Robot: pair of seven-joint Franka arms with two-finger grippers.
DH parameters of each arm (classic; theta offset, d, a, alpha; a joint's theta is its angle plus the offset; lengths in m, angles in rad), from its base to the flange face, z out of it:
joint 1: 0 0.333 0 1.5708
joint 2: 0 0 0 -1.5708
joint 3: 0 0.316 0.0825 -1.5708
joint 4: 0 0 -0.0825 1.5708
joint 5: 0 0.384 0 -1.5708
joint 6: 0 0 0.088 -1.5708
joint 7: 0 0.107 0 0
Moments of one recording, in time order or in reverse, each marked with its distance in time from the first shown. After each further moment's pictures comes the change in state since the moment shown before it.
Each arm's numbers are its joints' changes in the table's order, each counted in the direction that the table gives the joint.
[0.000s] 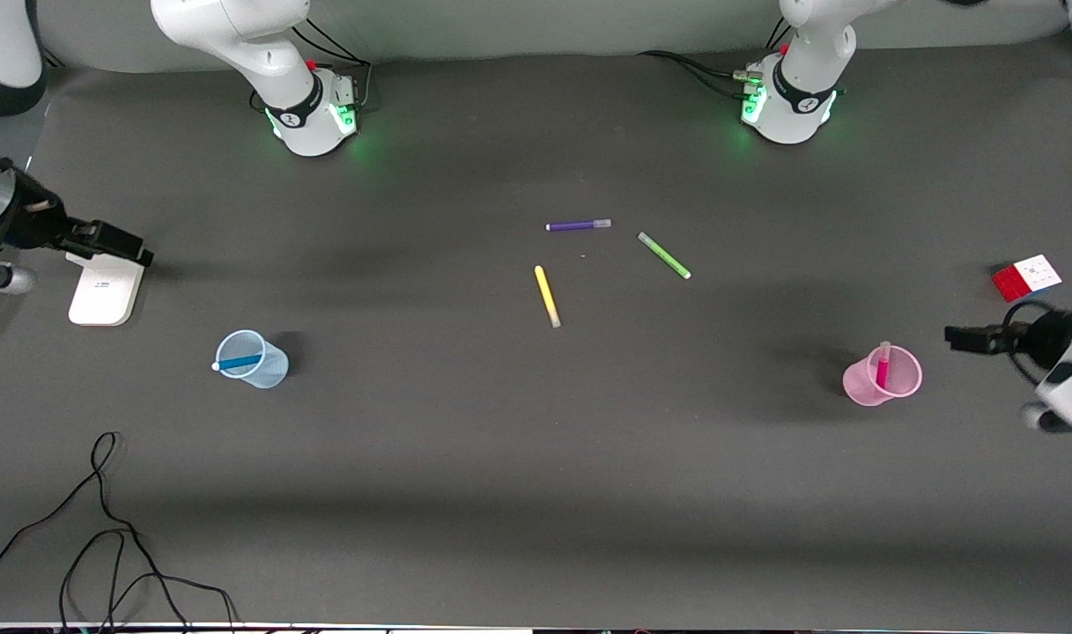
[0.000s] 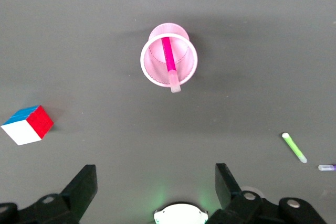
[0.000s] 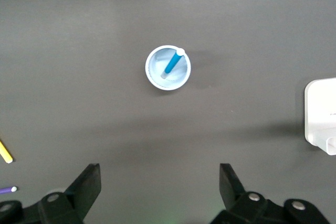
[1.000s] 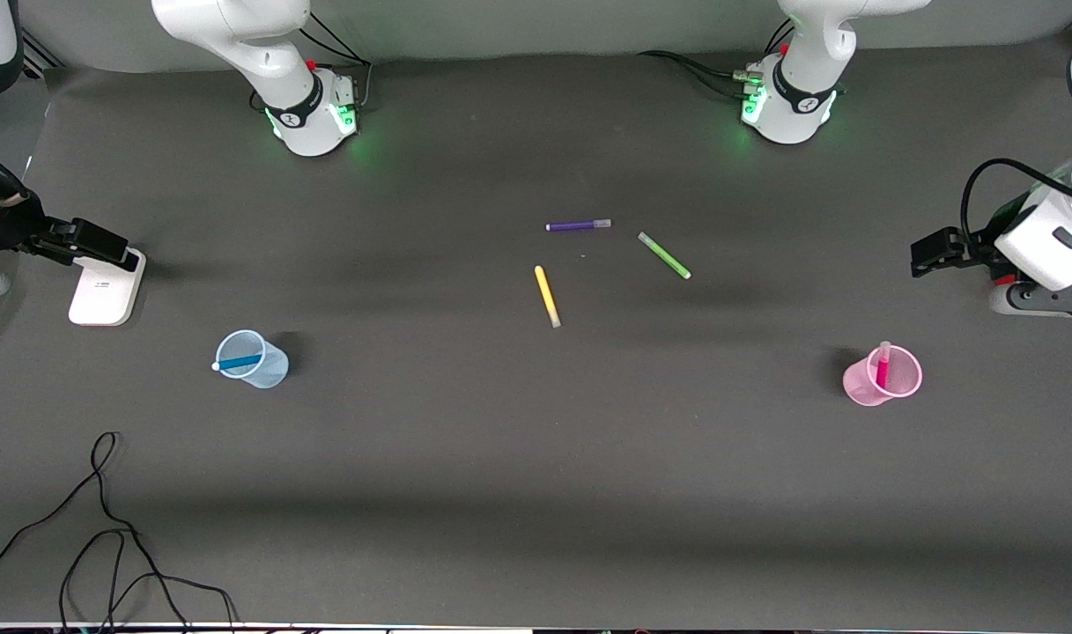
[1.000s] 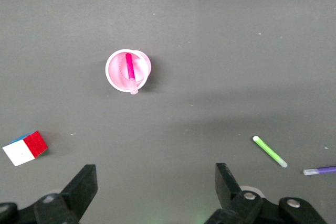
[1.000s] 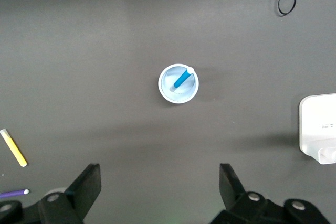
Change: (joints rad) left arm -0.272 0.429 0.187 0.402 -0.098 -0.251 0.020; right arm -0.088 -0.099 0.096 -0.201 0.027 0.090 0.000
